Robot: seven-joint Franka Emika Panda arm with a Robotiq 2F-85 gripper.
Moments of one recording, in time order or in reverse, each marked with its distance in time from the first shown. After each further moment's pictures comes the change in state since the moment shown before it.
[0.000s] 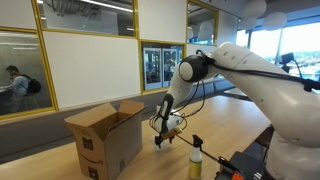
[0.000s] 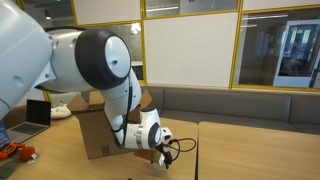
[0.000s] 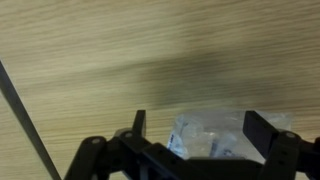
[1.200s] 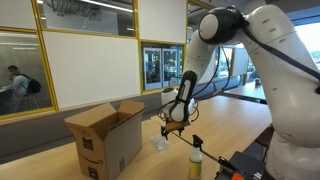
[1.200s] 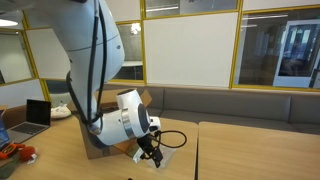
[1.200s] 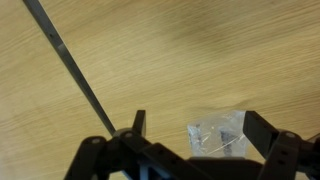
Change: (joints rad) arm -0.005 -0.478 0.006 -0.509 -0.463 0.018 0.607
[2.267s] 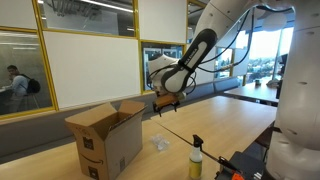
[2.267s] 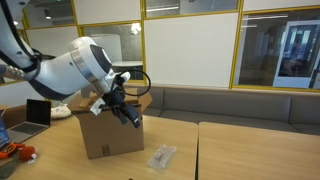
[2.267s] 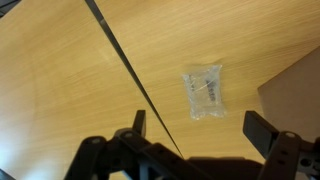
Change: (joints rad) arm 0.118 -0.508 0.108 -0.122 -0.082 -0.421 0.205
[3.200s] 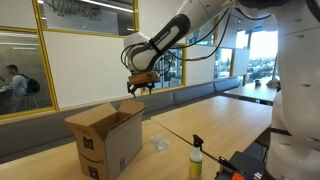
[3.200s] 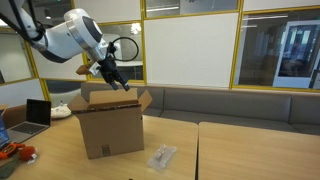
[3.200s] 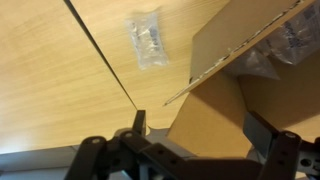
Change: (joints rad) arm 0.220 0.128 -0.092 0.420 0.145 -0.157 -0.125
